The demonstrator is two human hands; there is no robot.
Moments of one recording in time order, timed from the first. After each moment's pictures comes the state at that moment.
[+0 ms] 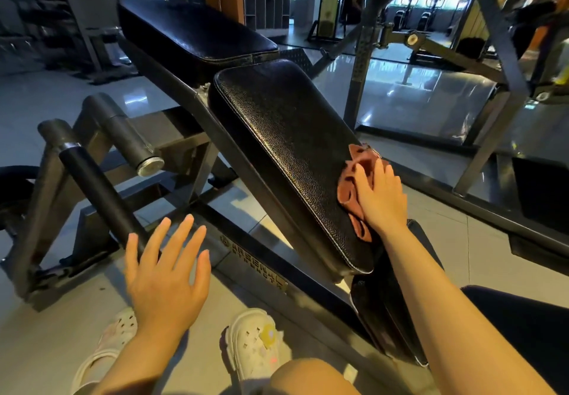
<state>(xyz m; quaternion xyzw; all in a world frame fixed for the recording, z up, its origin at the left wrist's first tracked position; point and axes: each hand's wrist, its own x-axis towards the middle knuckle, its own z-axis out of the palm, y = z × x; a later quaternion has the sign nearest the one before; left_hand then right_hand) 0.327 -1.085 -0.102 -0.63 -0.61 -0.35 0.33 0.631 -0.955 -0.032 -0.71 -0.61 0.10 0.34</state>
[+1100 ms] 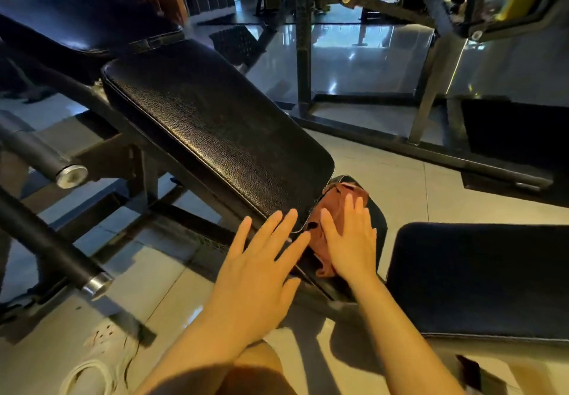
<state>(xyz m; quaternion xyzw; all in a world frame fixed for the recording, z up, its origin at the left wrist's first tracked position) 0.492 -1.120 -0.058 -0.88 -0.42 -0.13 0.17 0.675 -1.066 -0.125 -0.75 -0.53 0.17 0.37</state>
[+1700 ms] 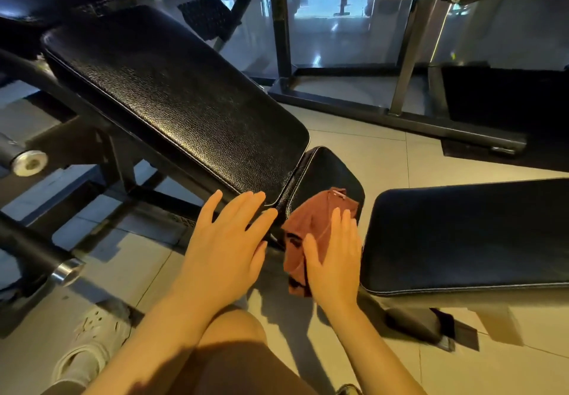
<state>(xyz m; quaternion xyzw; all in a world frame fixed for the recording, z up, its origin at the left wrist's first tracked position) 0.492 -1.117 -0.061 -0.88 -0.41 -0.16 0.17 0.663 -1.139 -0.174 -0.75 -0.50 0.14 0.40</state>
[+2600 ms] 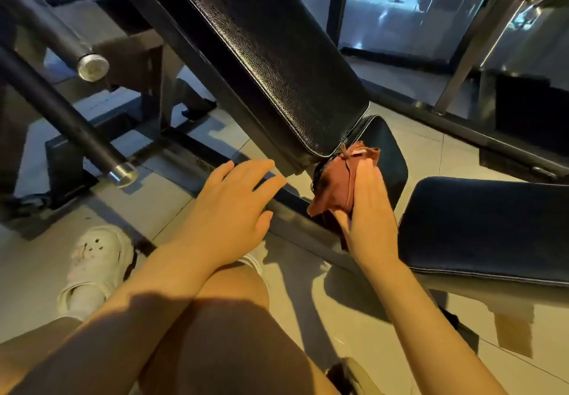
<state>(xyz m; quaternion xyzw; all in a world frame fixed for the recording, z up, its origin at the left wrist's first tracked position) 0.437 -1.148 -0.073 -0.86 -0.49 -0.12 0.06 0.664 -1.136 -0.143 -0.66 -0.67 0.06 0.33</state>
